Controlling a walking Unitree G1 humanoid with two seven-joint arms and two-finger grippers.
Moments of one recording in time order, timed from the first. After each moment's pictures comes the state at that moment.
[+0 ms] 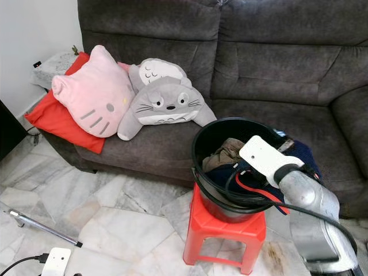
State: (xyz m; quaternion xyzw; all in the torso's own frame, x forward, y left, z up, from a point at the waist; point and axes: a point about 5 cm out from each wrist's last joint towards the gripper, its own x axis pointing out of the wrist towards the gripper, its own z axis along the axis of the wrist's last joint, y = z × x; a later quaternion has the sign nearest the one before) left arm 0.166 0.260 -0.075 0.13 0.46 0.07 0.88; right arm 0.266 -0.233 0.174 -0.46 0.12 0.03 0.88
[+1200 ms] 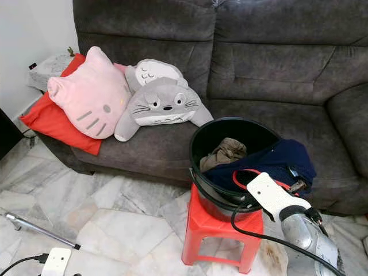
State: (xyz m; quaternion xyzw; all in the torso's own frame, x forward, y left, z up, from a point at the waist) left arm 0.165 0.260 -0.075 0.13 0.46 0.07 0.88; right arm 0.226 -0.243 0.118 -0.45 0.21 -0.01 0.86
